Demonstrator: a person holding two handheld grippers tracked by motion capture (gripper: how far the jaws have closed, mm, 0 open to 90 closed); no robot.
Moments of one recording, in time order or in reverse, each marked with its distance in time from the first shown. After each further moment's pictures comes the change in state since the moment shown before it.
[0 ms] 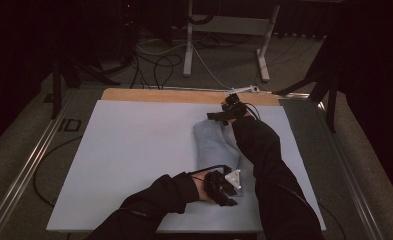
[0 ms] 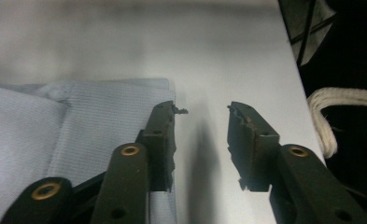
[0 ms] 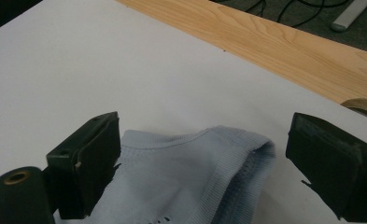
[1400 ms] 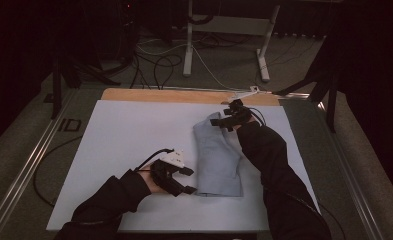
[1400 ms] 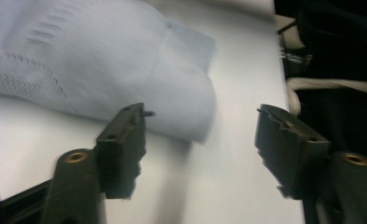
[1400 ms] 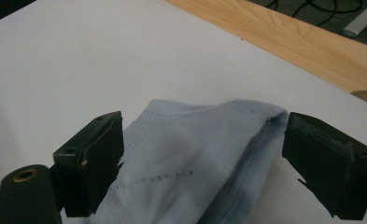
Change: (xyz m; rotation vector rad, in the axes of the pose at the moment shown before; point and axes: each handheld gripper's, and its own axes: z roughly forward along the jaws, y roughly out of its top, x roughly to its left) left arm -0.008 -0.101 -0.117 -0.222 0.084 -0.221; right arm 0.012 -0.014 -0.023 0.009 0.034 -0.062
